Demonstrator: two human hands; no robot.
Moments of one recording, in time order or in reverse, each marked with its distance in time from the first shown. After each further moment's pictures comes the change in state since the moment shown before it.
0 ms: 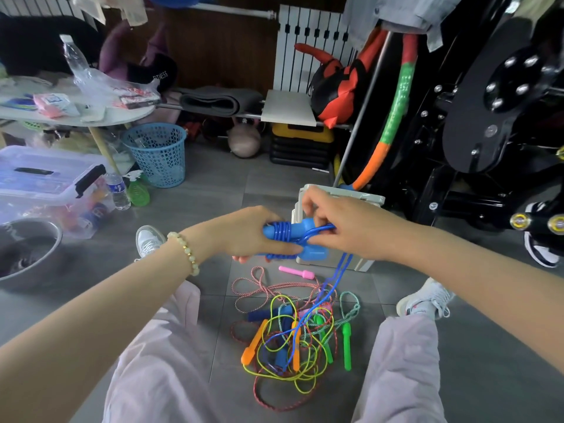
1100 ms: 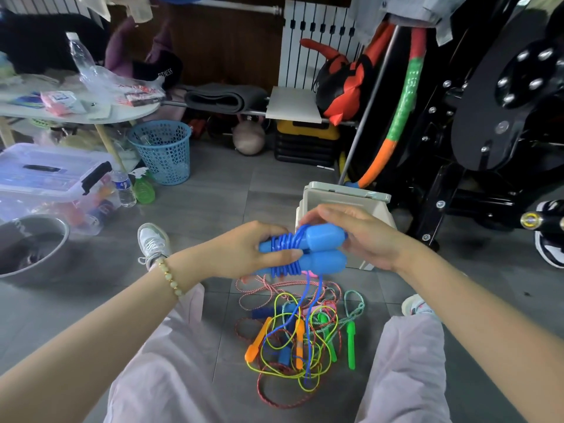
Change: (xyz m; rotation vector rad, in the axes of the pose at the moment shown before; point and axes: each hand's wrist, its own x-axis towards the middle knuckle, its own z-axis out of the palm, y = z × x) left_hand -0.023 -0.006 0.017 -0.111 0.038 0.162; right_hand -0.001 0.019 0.034 1.265 -0.022 0.108
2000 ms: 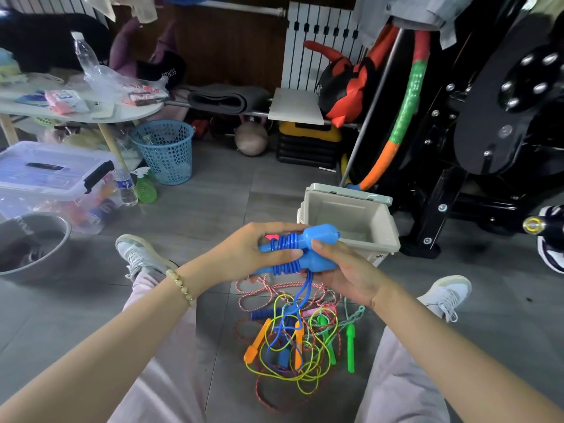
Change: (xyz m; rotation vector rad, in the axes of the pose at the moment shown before) left_hand 0.010 -0.022 0.015 -0.210 0.161 0.031; right_hand 0.000 0.050 0.022 0.458 0.031 0.022
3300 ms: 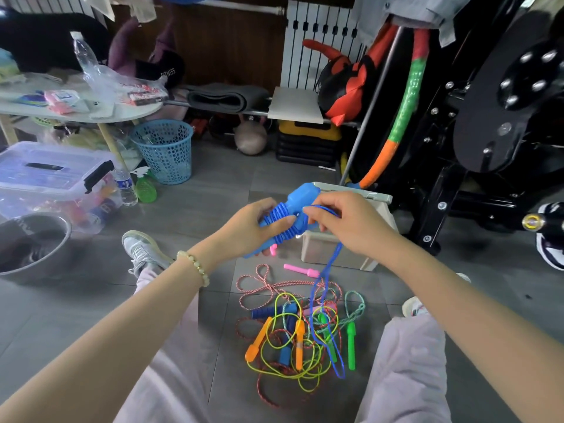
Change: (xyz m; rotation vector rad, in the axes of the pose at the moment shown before) left_hand 0.026 -0.010 -0.010 0.103 0.158 -0.139; right_hand 0.014 -0.057 0.014 -1.225 0.305 -0.304
